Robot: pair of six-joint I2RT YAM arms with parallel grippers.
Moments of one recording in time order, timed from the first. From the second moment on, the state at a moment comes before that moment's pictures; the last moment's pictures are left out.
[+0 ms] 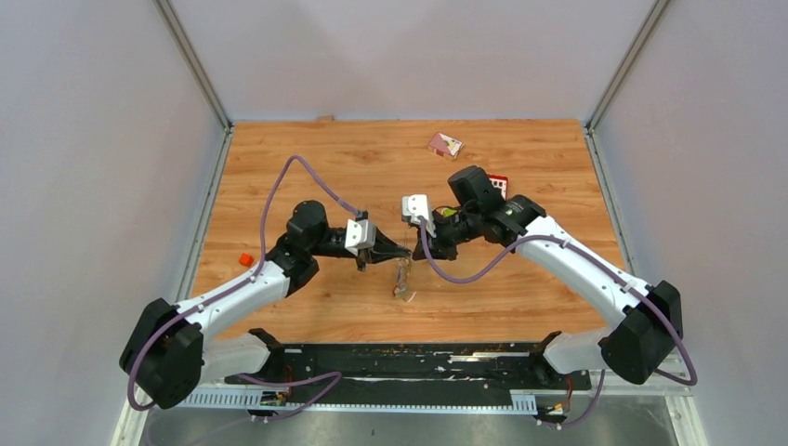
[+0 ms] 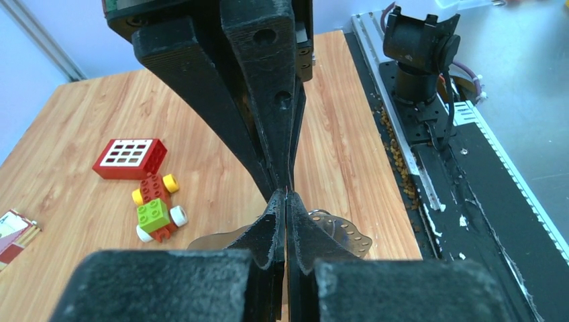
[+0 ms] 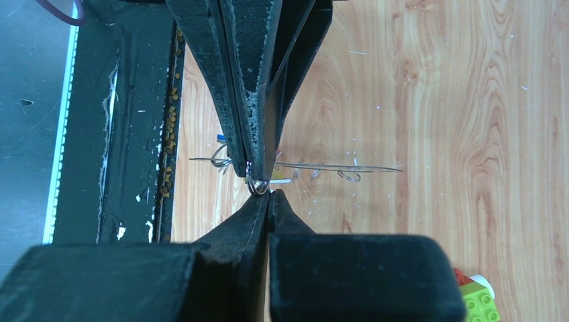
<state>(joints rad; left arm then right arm) -0.63 1.15 0.61 0.50 1.00 0.22 0.69 1.34 1.20 -0.69 -0.72 -0.65</state>
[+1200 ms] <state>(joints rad) -0.63 1.14 0.59 0.63 1.03 0.13 0.69 1.21 1.11 -0.55 -0.78 -0.67</state>
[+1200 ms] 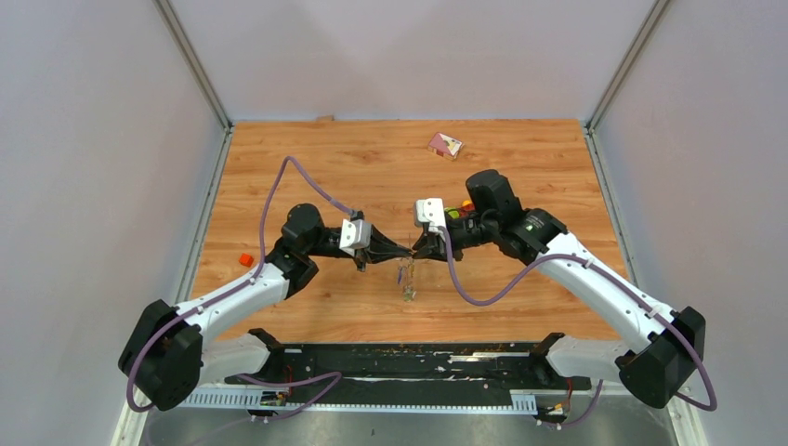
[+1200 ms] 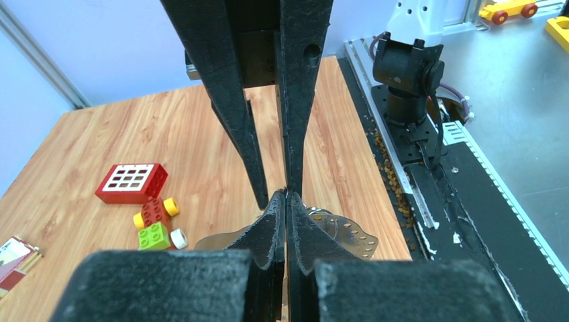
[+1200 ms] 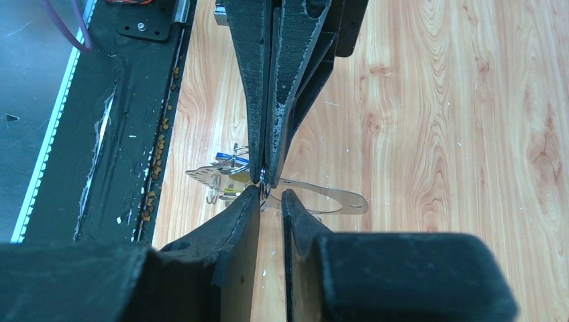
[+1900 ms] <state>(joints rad) -0.63 1.14 0.70 0.35 0.88 0.34 0.70 1.31 1.24 -0.70 -0.62 -0.71</state>
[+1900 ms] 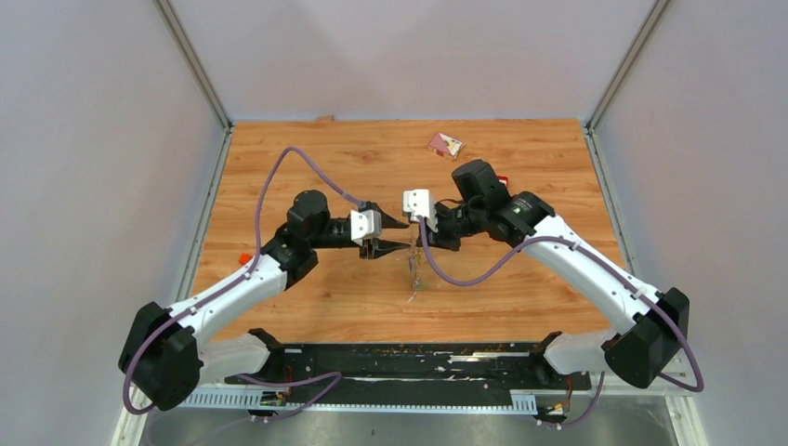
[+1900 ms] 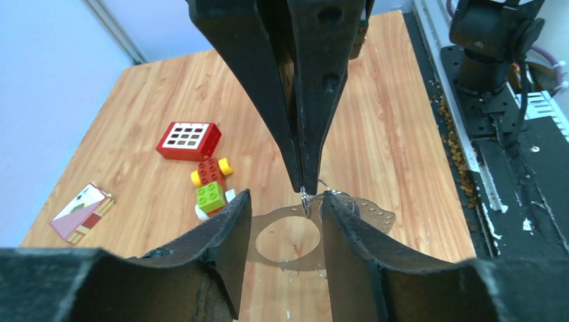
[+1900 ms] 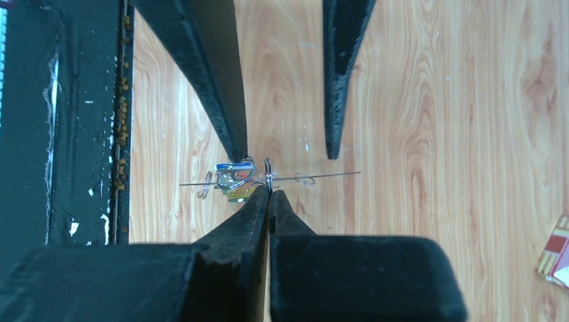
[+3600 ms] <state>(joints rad) -0.64 1.27 0.73 0.38 0.90 0.28 0.71 1.37 1.29 -0.77 -0.53 -0.67</state>
